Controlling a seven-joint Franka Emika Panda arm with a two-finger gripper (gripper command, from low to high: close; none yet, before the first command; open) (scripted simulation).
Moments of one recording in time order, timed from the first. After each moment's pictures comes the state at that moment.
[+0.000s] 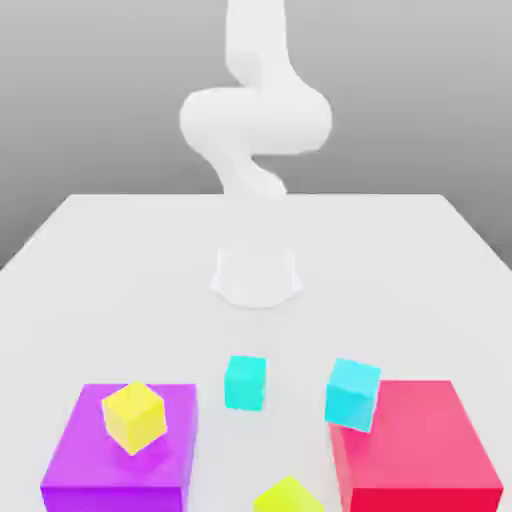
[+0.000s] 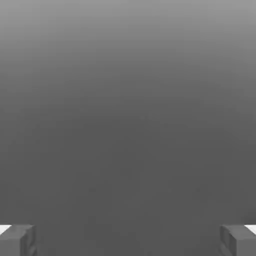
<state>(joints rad) -0.03 -0.71 0.03 -2.30 0.00 2.33 0.88</state>
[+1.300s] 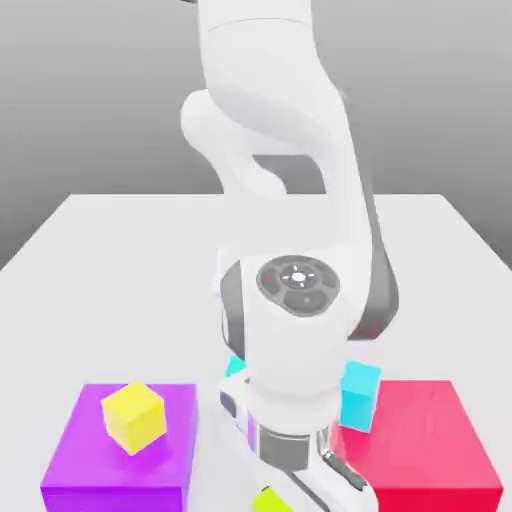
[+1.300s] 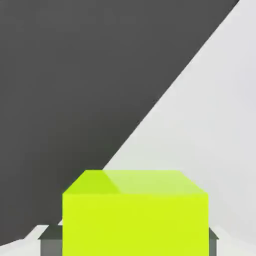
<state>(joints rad) -0.09 0.50 0.13 -2.29 -0.17 2.78 1.87</state>
